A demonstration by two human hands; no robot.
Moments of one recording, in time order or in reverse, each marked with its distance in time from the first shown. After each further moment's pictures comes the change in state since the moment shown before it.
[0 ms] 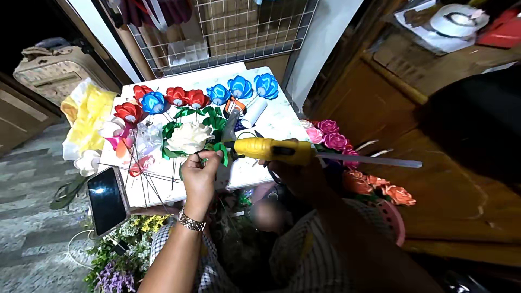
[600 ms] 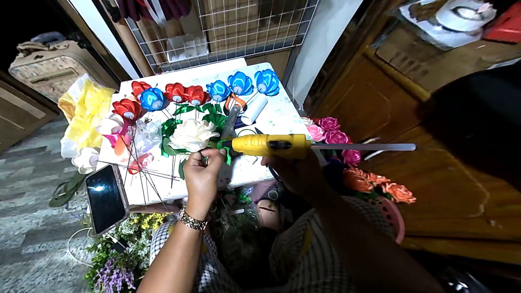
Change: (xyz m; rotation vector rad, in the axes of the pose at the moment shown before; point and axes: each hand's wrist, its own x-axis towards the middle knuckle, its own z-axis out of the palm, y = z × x) left_hand -0.004 0.001 0.004 -0.018 -0.013 0.020; right_hand 0.005 0.001 0.005 -0.128 0.012 -0.010
